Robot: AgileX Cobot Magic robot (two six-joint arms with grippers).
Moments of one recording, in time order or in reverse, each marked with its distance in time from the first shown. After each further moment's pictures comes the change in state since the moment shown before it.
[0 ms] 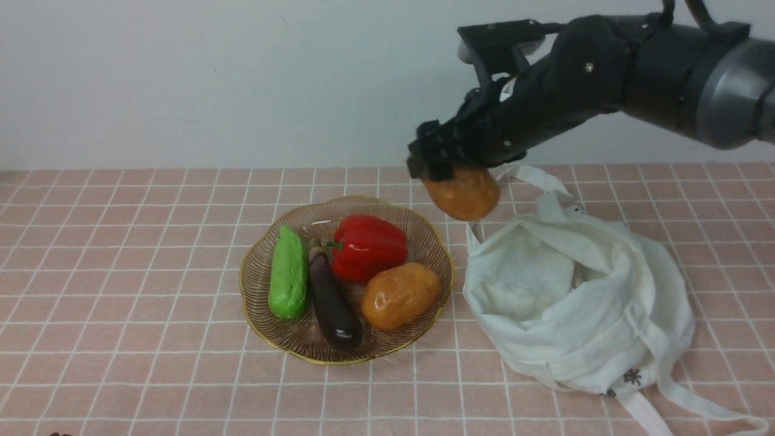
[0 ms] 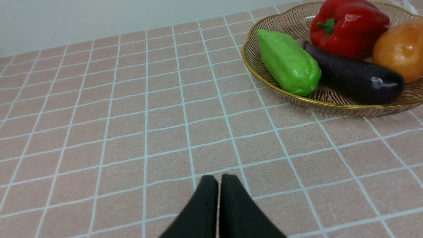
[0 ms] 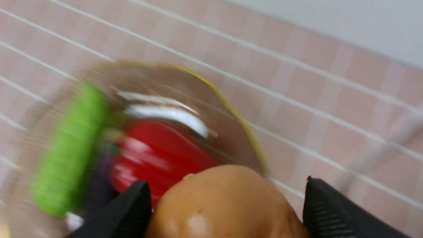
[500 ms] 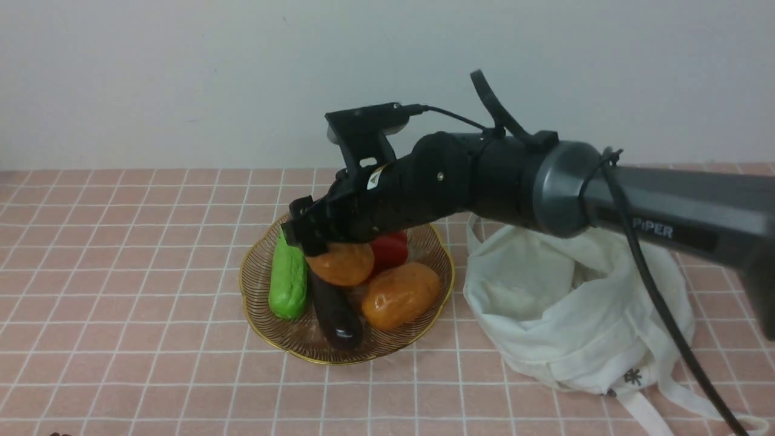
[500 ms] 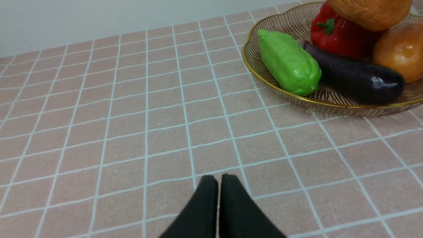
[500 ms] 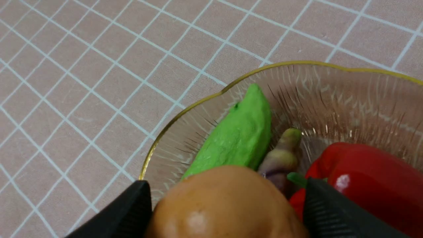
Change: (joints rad) right arm 0.198 0.168 -0.001 0.136 -0.215 -0.043; left arm 0.000 0.000 0.000 0.000 0.000 0.000
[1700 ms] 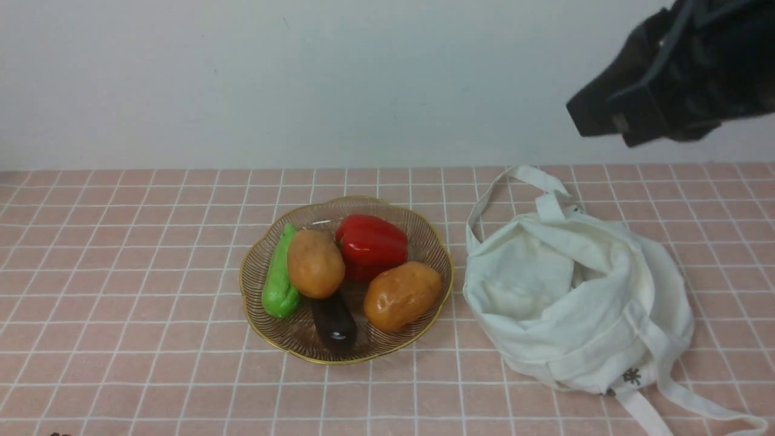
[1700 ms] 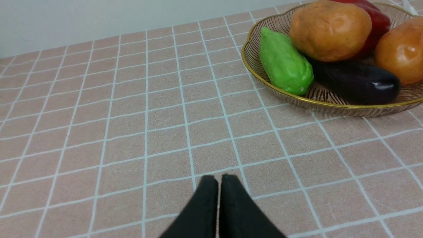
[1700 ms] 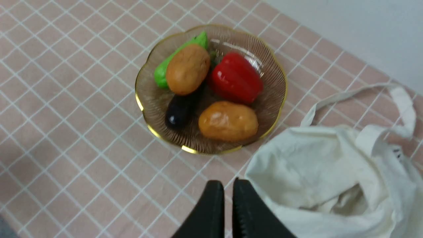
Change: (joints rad) right arm -0.080 -0.854 0.126 -0.336 0.797 0.109; left arm 0.000 0.000 0.000 0.000 0.000 0.000
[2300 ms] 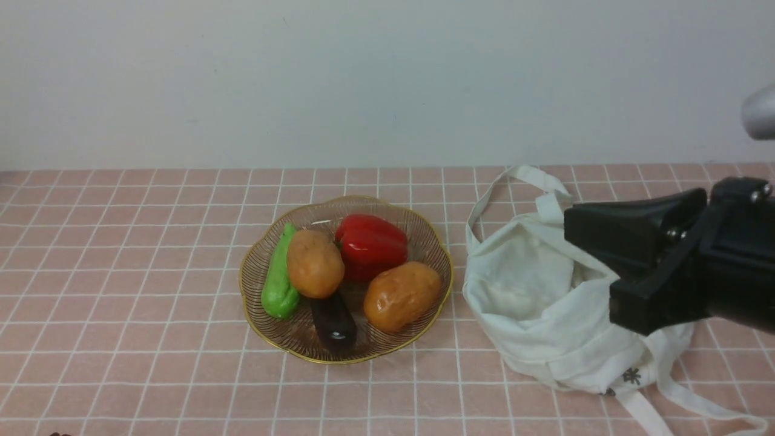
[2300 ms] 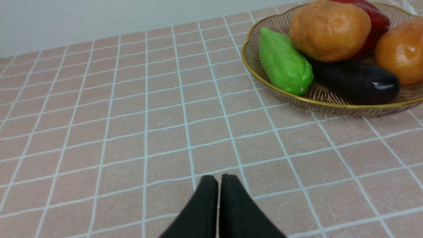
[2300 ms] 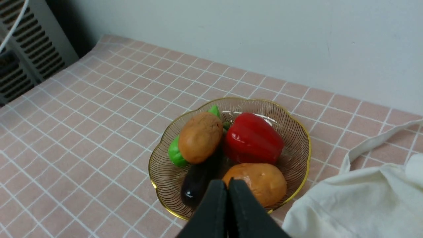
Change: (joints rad) right arm 0.000 -0.304 0.766 0.154 -0.891 0.019; left arm 0.000 0.000 0.000 0.000 0.000 0.000
